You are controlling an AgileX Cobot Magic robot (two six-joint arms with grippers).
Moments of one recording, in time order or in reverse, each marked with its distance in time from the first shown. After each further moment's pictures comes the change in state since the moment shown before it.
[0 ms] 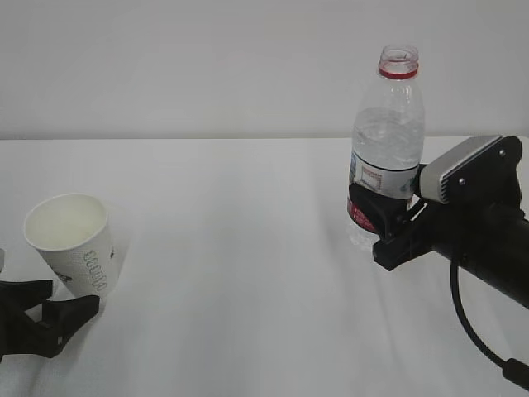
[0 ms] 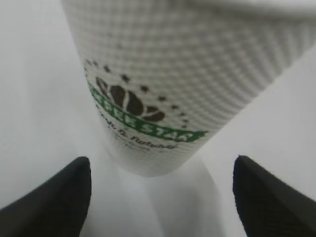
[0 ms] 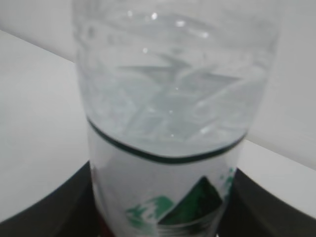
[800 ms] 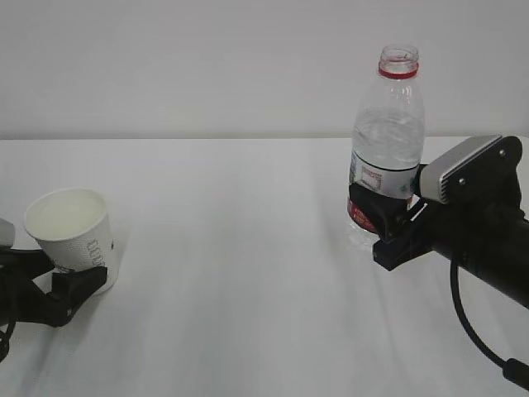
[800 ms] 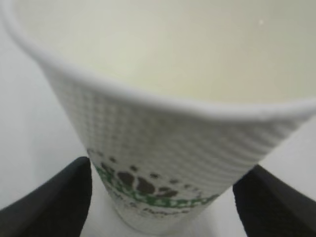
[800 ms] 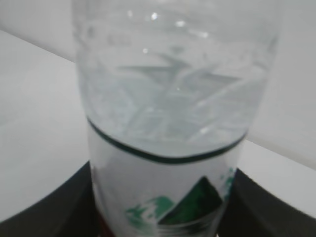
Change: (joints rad) left arm 0.000 0.000 -0.100 0.031 0.000 0.033; right arm 0.000 0.000 0.000 0.000 0.000 0.000
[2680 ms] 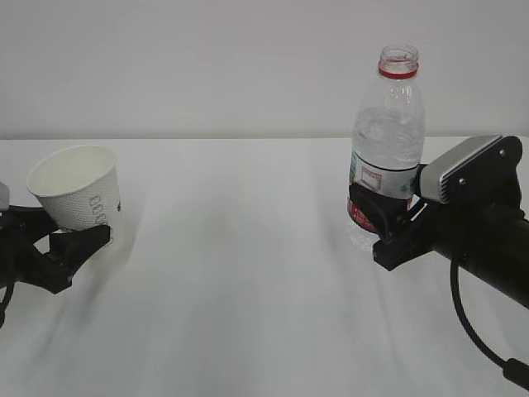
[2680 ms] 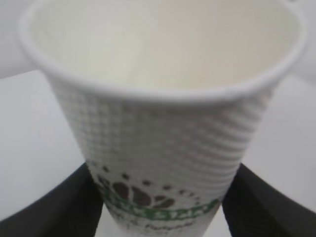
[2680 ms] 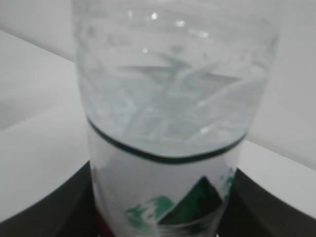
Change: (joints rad) left arm 0.000 -0.114 -0.070 0.114 0.004 -0.038; right arm 0.000 0.000 0.000 0.000 0.000 0.000
